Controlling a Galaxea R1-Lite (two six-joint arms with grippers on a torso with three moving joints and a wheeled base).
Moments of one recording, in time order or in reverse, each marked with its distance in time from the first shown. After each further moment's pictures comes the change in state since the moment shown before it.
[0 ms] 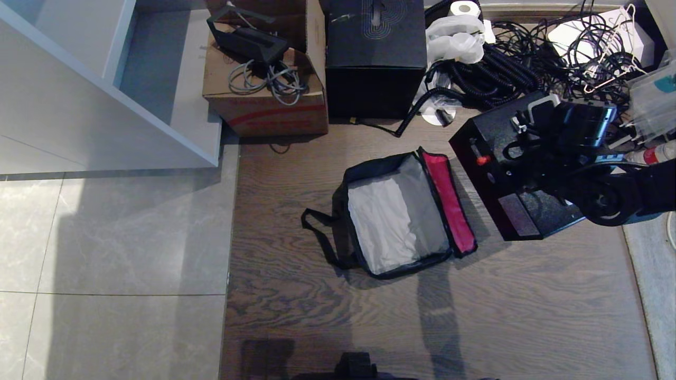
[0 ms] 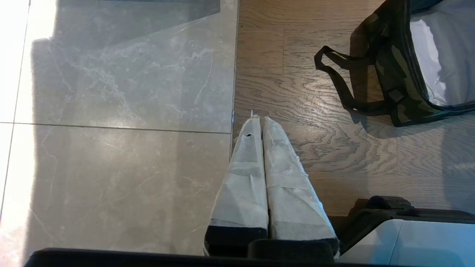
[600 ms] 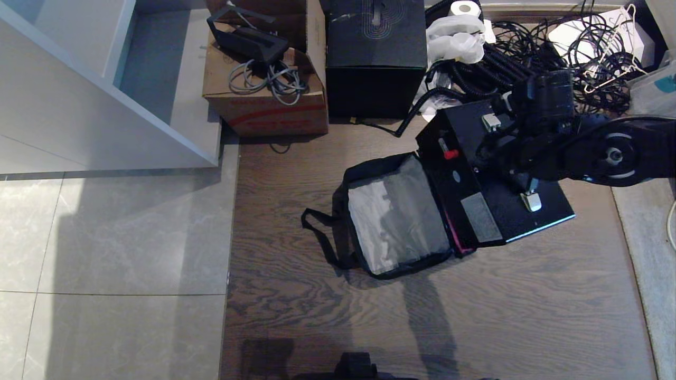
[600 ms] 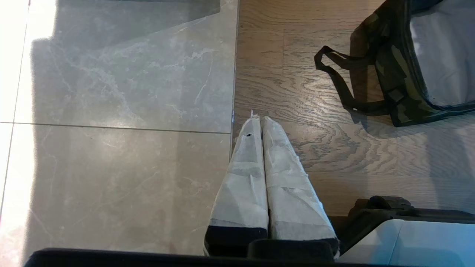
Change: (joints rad) left arm 0.000 0.000 0.000 0.000 0.000 0.000; right arm 0.190 -0.085 -0.234 0.696 0.008 0.354
